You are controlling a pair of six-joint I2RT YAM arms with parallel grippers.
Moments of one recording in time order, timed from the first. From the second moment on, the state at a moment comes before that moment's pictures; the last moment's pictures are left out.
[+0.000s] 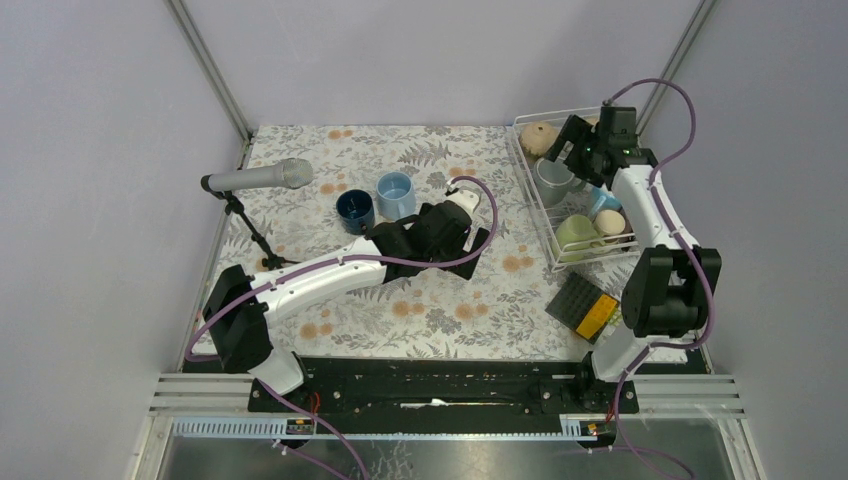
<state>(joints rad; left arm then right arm) -1.01 1.57 1.32 -0.53 -0.28 -0.37 -0.03 1.70 1.49 -0.50 -0.13 0.47</state>
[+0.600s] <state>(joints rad) -1.01 1.57 1.32 -0.53 -0.28 -0.37 0.12 1.75 1.40 -0.40 -0.09 0.56</state>
